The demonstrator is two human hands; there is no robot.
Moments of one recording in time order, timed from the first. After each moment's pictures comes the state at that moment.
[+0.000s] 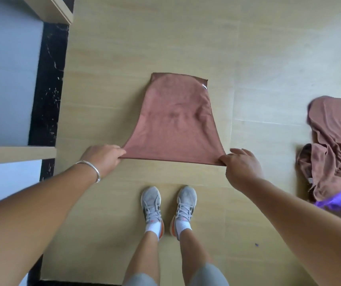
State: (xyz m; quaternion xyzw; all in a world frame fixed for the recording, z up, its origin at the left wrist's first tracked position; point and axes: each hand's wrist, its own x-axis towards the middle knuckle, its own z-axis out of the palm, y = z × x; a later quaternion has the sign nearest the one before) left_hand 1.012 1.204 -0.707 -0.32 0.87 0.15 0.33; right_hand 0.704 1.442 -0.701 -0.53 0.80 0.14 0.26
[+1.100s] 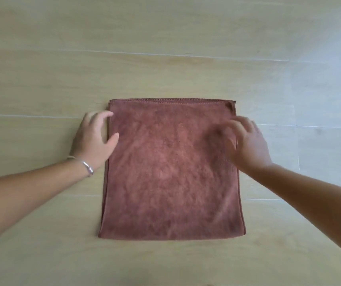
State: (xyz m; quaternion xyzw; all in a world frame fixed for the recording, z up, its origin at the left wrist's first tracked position) left_hand 0.911 1.097 -1.175 -0.45 0.84 0.26 -0.11; right_hand 0.609 1.328 -1.164 -0.52 0.84 -0.16 0.09
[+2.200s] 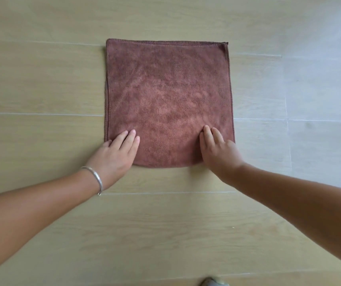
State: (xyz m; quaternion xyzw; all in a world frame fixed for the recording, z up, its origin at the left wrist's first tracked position) left_hand 0.901 1.147 -1.157 -0.12 0.98 -0.05 0.18; right_hand 0.667 1.317 -1.157 -0.62 0.71 0.32 0.09
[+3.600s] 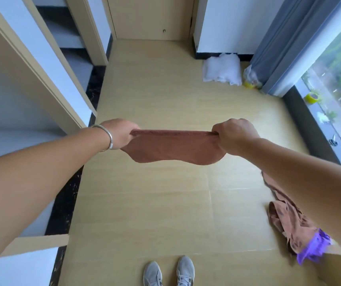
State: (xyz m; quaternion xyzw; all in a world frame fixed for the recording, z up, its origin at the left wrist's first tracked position) left_hand 0.842 1.085 -0.296 -0.30 0.92 0.16 0.19; right_hand 0.608 1.295 -0.296 -0.55 0.83 0.11 0.06
